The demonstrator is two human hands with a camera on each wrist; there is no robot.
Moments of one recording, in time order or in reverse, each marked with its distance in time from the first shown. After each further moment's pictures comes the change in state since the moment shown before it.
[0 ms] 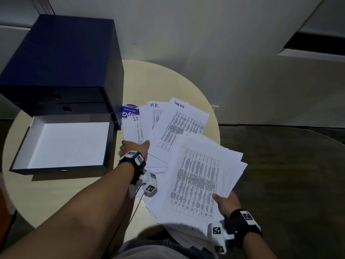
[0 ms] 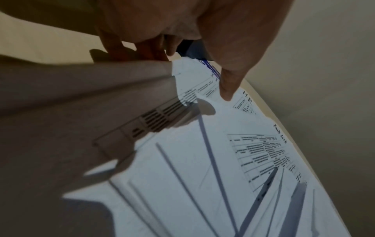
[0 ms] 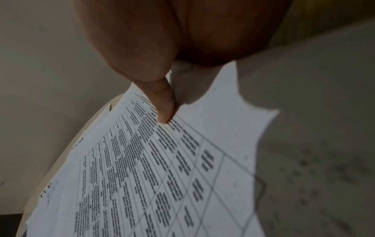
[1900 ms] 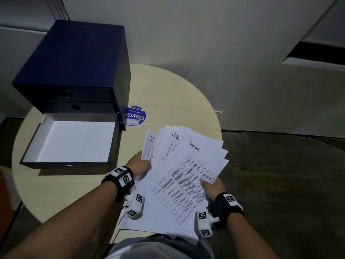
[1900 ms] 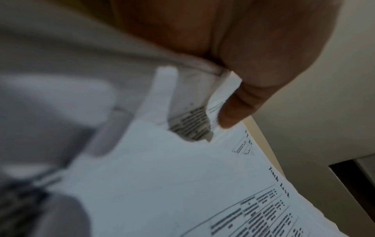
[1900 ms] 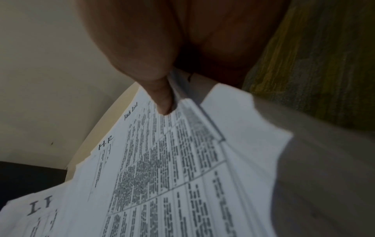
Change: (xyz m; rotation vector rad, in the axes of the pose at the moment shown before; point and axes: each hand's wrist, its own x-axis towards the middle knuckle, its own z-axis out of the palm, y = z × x) left_hand -0.037 -0.045 -0.029 -0.060 -0.501 0.367; right_hand 0.016 -0.048 0.052 -0.022 -0.048 0.014
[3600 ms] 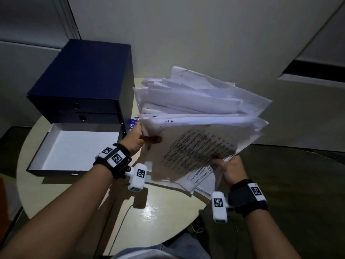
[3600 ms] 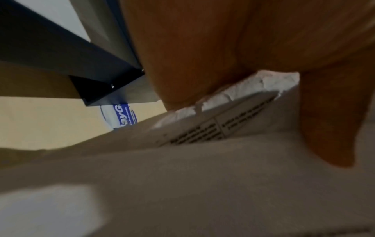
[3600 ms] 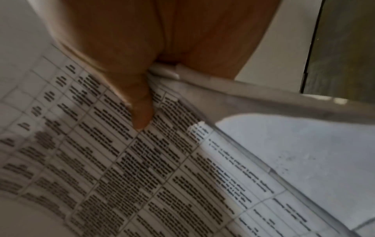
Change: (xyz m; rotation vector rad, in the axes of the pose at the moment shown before) left_hand -0.011 0.094 -0.057 -0.567 -0.060 0.454; right_hand -0.102 -0.152 -0.045 0.359 -0.183 -0.497
